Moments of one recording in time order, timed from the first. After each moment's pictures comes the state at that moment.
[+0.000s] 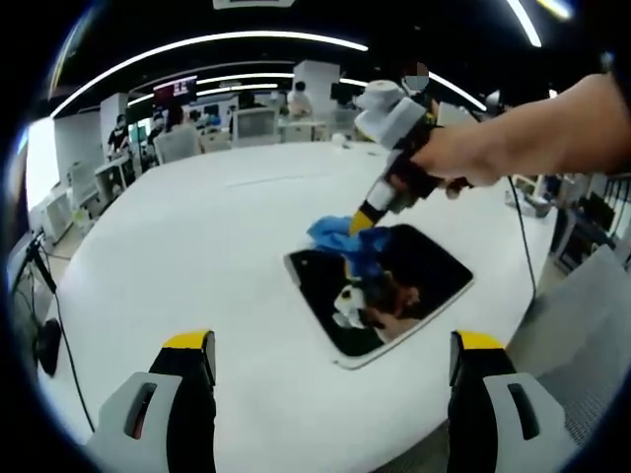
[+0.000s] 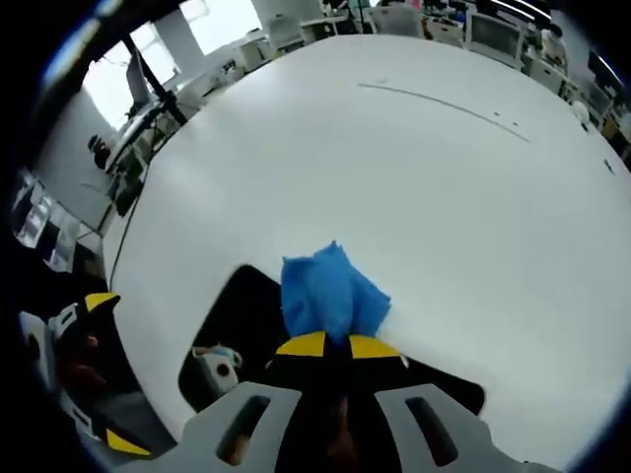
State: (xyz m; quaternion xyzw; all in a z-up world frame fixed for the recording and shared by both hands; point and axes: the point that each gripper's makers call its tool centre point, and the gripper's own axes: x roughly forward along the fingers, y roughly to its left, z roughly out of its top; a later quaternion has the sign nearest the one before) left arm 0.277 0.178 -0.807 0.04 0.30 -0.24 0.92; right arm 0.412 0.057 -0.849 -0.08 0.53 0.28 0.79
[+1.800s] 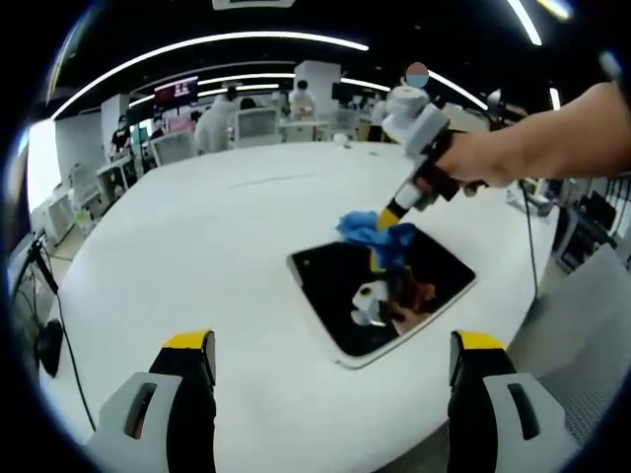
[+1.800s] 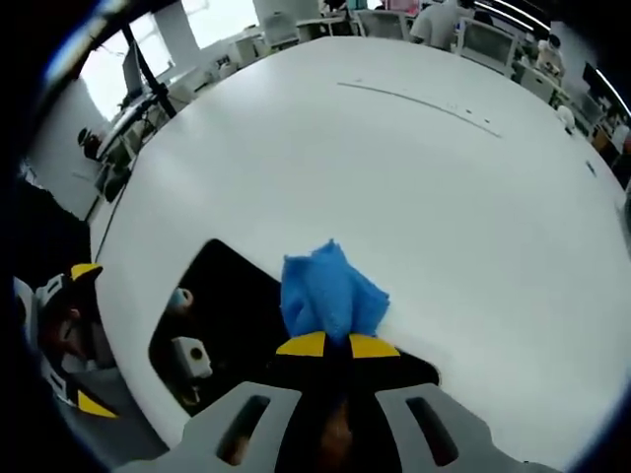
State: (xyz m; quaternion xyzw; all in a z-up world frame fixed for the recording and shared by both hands) left arm 0.278 0.180 -0.806 0.04 0.30 -0.24 0.92; right arm 0.410 0.017 -0.852 -0.12 0.52 0.26 0.80
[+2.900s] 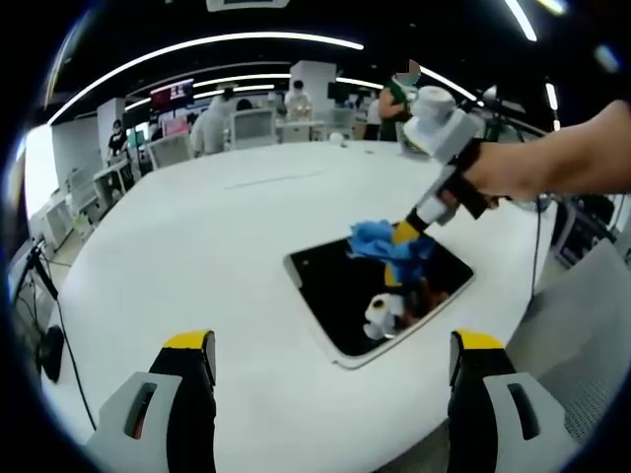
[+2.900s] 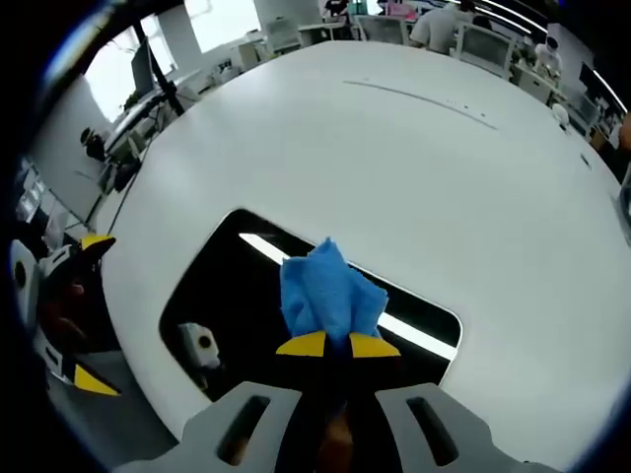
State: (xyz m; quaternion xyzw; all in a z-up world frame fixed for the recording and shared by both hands) left arm 0.277 0.177 -0.806 0.05 0.29 -0.25 0.92; right arm 0.376 0.015 -0.858 -0.11 0.51 0.26 0.81
